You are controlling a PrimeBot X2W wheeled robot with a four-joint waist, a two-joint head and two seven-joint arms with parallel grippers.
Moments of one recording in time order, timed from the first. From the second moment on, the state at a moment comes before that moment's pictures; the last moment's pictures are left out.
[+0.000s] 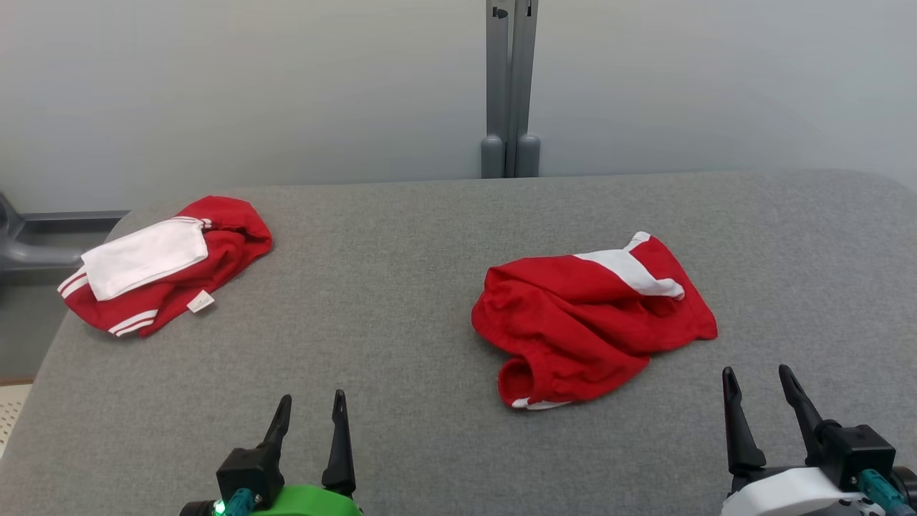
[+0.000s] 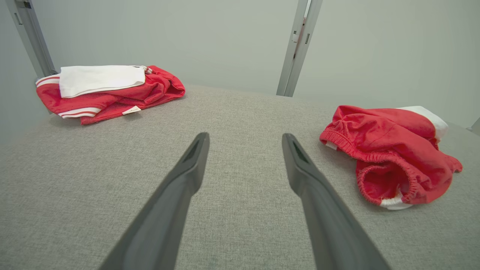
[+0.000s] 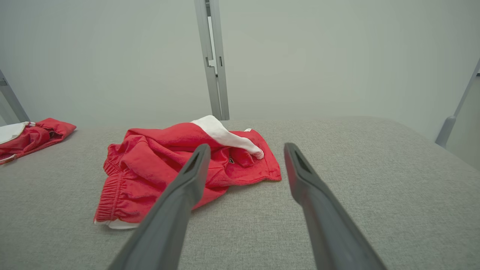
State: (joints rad) left arm 0.01 0.08 -0.31 0.30 -0.36 0.12 -0.26; right arm 0.12 -0.05 -0.07 0.15 0.10 0.13 -0.26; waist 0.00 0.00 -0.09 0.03
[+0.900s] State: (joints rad) left arm -0.59 0.05 -0.51 0.74 -0.39 -0.07 0.05; right arm -0.01 -0.05 0.02 0.13 0.09 0.13 -0.26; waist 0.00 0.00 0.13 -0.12
